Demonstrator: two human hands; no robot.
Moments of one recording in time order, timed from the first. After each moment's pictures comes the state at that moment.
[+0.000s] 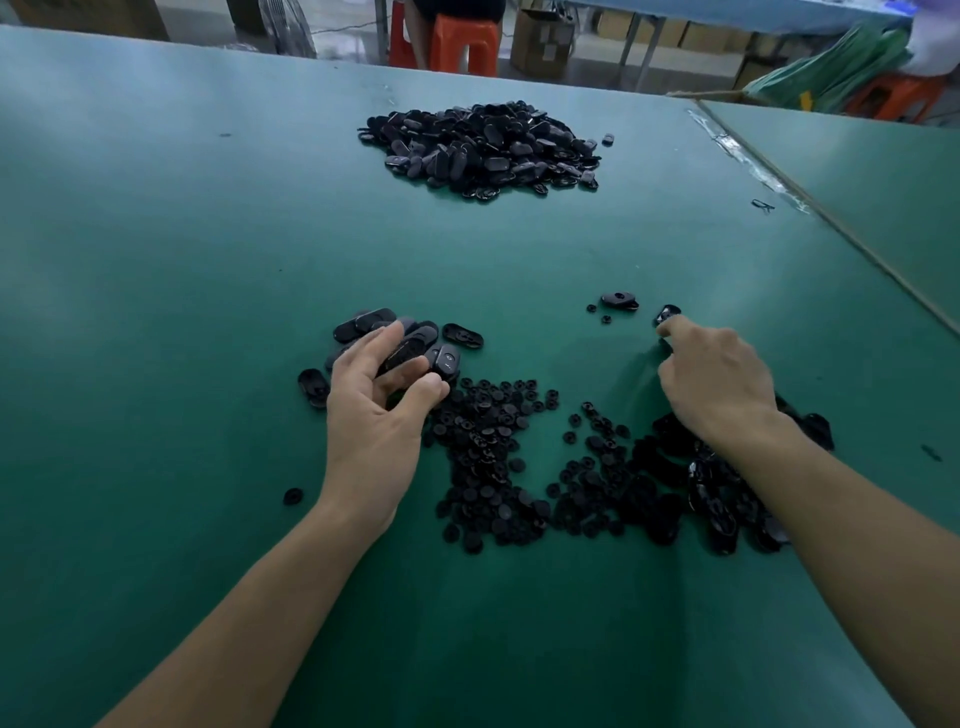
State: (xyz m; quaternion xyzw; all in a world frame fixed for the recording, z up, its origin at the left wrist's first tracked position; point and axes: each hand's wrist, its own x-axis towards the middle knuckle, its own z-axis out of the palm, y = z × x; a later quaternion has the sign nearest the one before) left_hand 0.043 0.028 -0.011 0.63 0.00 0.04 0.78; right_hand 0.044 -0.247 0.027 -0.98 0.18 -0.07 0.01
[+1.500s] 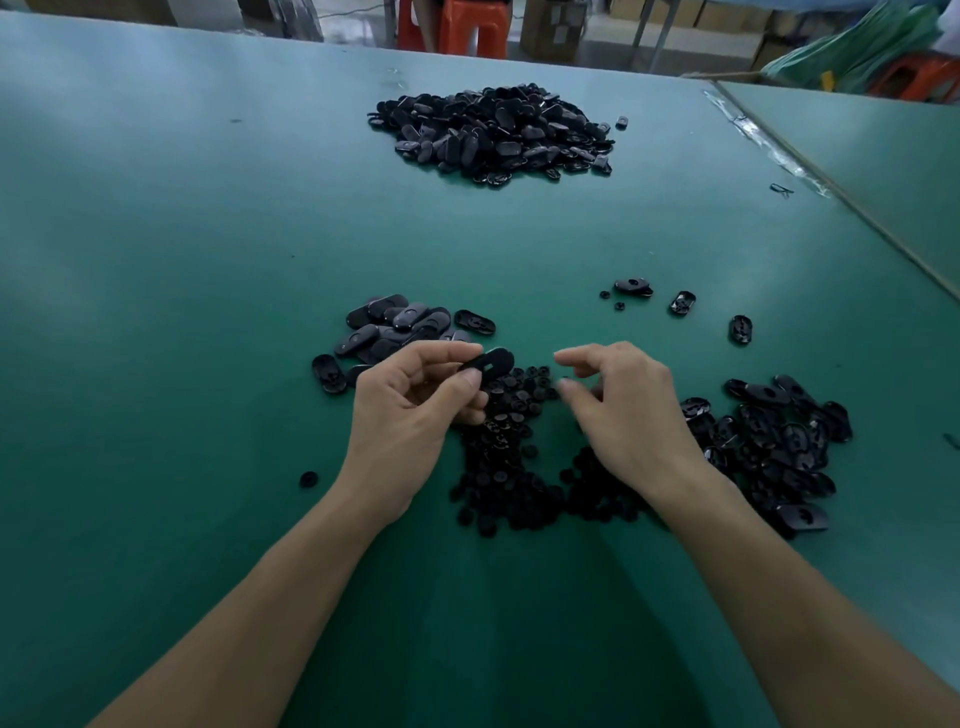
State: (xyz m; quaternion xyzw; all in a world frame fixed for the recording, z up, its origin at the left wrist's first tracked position) left_hand 0.038 0.031 -0.012 0.61 -0.11 -0.02 0.79; right_hand 0.012 -0.161 0.016 -0.95 0.08 -0.10 0.29
